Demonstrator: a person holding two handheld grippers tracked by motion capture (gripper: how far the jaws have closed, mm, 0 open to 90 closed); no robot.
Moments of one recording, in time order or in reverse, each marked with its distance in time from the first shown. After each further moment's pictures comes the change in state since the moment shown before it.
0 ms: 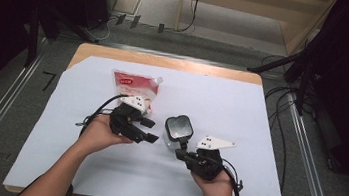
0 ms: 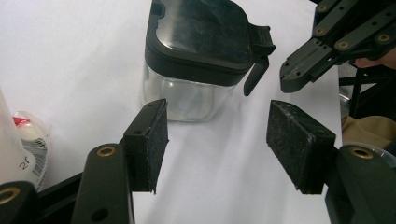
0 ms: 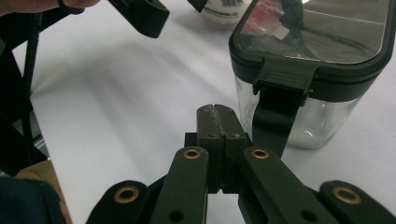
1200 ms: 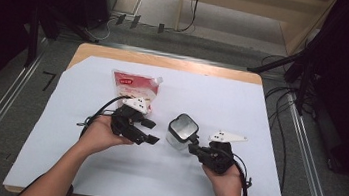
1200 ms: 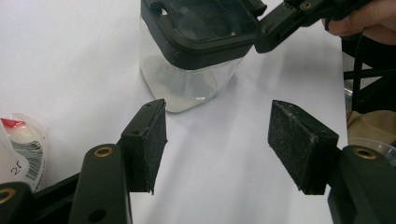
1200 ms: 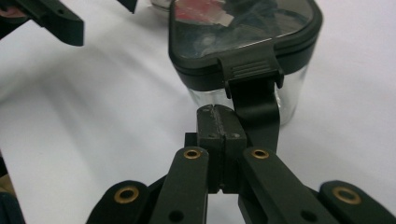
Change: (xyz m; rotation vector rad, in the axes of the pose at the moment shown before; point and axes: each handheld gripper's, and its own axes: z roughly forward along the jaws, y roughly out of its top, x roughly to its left) left arm -0.002 0.000 0.004 0.017 0.009 0.028; right arm -0.037 -0.002 -0.010 0.013 -0.077 0.078
